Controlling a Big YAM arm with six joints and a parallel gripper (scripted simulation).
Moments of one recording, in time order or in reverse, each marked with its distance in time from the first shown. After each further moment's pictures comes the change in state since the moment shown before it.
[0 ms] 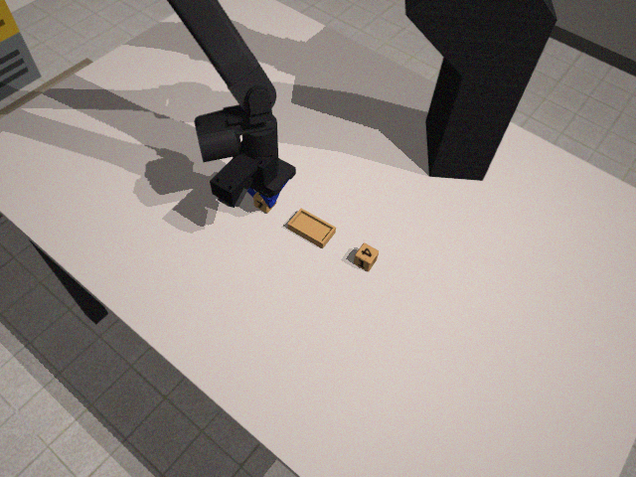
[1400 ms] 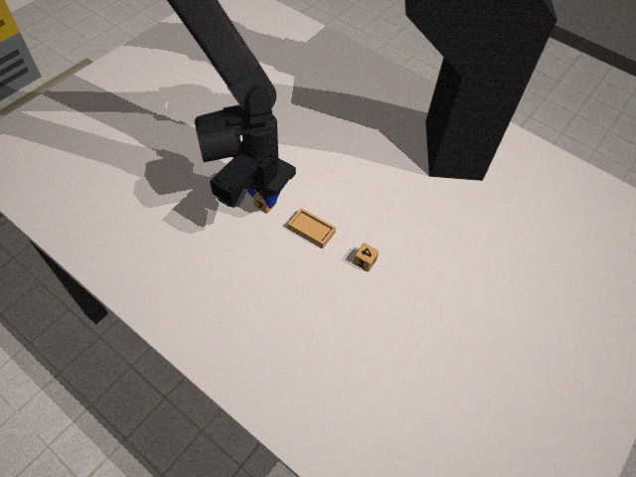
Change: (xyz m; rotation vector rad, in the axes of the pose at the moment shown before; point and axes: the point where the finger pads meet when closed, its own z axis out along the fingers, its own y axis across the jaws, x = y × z) arm 0.000 0.000 0.000 0.000 0.000 0.000
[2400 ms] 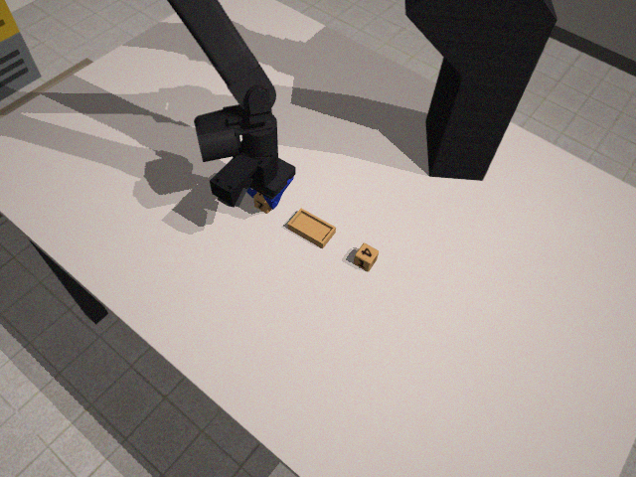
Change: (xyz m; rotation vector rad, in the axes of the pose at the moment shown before) arm 0.000 0.000 -0.001 0.000 0.001 0.000
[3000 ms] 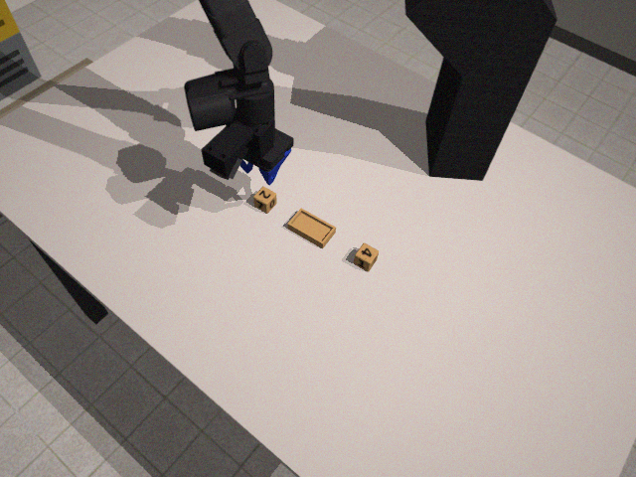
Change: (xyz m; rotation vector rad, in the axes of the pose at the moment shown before) arm -0.004 -0.003 -0.073 0.008 -0.011 -0.013
